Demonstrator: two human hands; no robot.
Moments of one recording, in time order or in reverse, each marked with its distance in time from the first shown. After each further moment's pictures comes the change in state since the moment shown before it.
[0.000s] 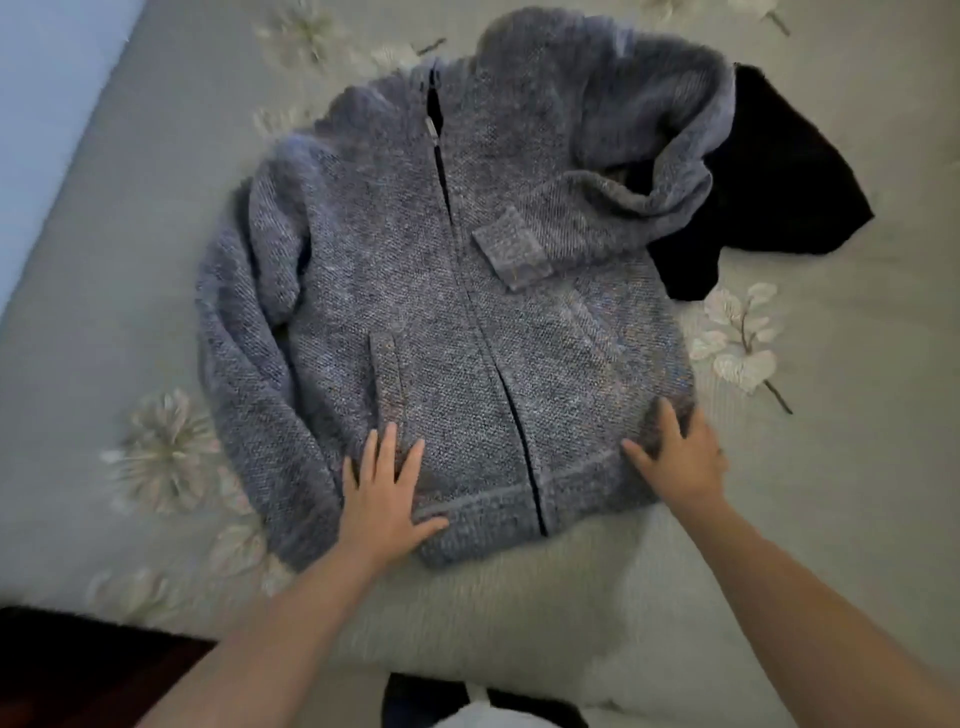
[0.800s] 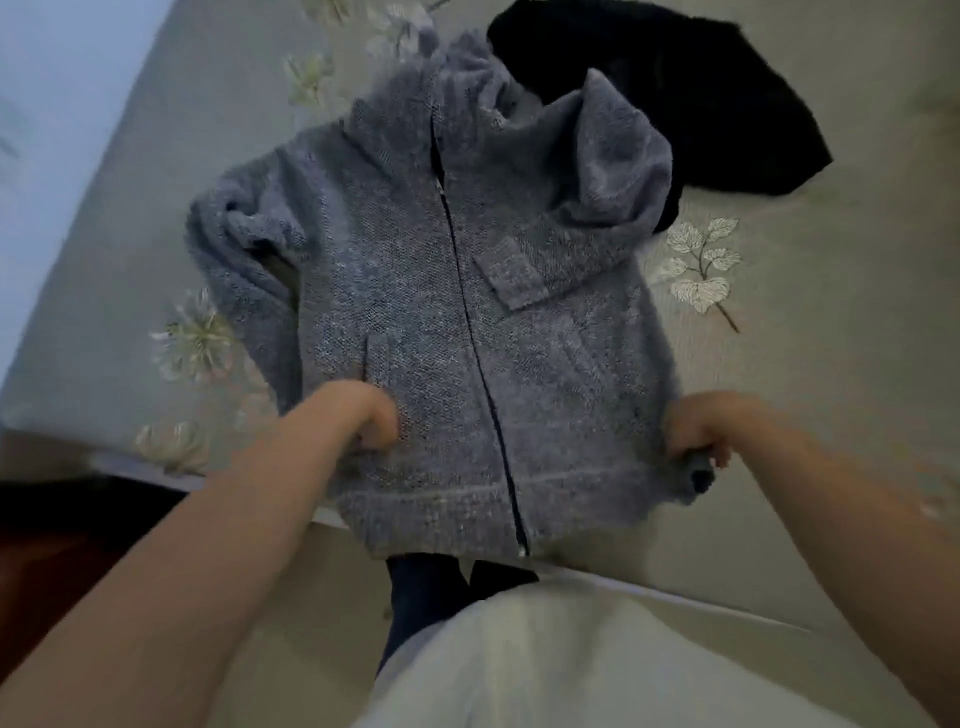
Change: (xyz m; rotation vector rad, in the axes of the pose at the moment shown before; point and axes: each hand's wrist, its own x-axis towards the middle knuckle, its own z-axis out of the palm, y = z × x) left_hand -0.083 0.046 -0.077 0.221 -0.663 -0.019; right_hand -0.079 0.057 -0.078 -0.442 -0.731 -0.145
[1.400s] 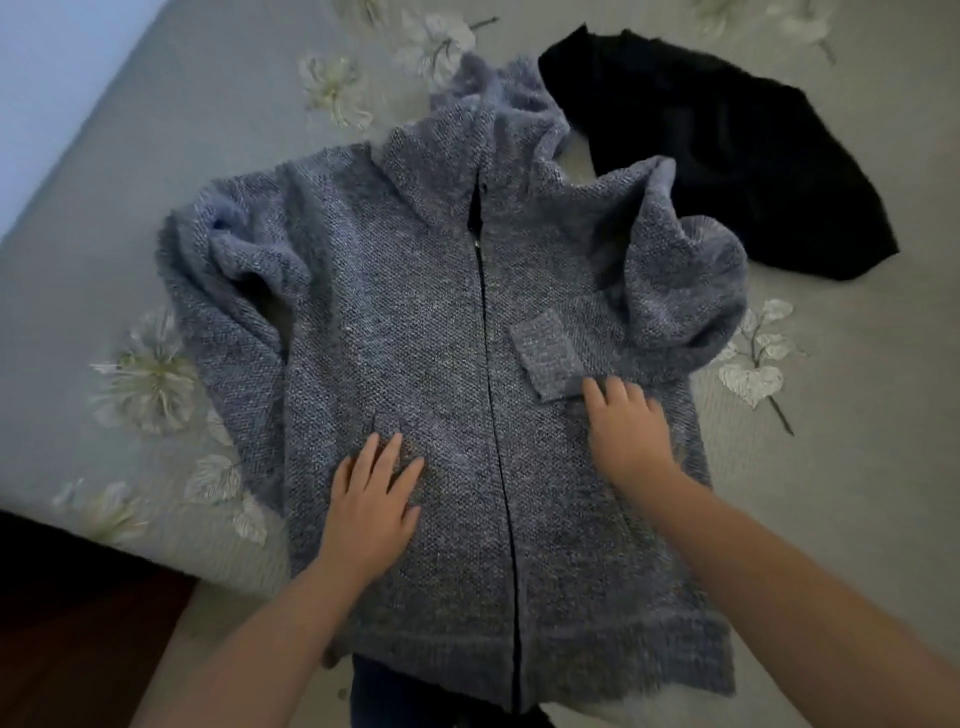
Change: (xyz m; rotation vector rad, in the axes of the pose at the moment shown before) left_hand 0.100 0.005 0.073 -0.352 0.936 0.032; right_hand 0.094 -0.095 -0.041 -0.198 0.793 -0.178
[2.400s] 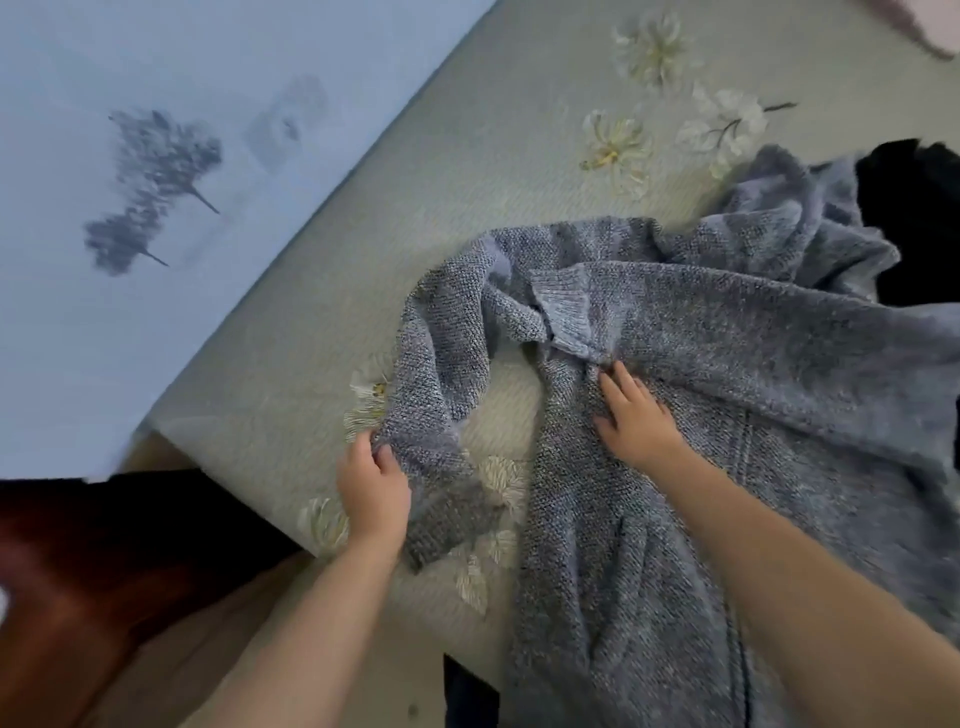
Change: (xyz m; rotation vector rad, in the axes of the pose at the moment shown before) left_hand 0.018 -0.217 -0.070 -0.954 0.472 -0.950; right_hand 0.141 -0.230 -0.069 0.199 -0.196 -0.202
